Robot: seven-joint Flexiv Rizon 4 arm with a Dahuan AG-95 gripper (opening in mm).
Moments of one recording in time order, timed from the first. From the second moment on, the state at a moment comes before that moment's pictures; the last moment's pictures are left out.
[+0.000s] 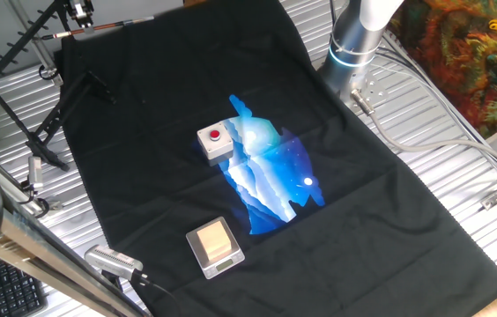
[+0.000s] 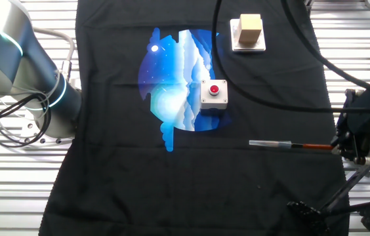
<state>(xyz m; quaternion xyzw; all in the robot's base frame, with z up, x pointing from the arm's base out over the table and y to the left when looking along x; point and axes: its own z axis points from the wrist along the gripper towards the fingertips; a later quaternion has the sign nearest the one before) 0.617 -0.203 0.330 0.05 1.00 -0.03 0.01</state>
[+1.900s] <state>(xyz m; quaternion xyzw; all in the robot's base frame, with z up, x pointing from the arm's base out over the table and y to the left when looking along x) 0.615 -0.200 0.333 0.05 1.00 -0.04 0.00</state>
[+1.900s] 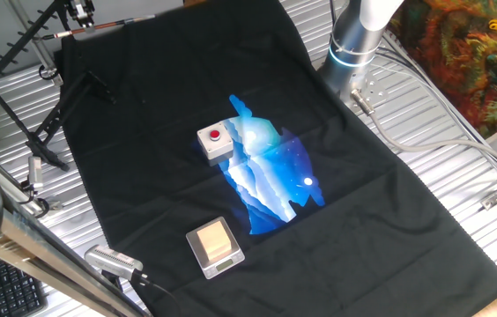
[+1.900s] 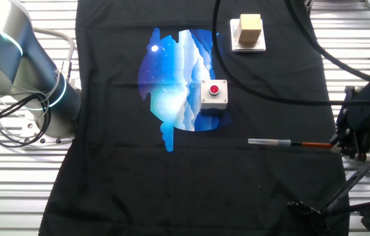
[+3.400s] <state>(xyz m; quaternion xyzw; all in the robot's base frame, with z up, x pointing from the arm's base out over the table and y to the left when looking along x) 0.623 -0.171 0.363 0.06 1.00 -0.03 0.01</state>
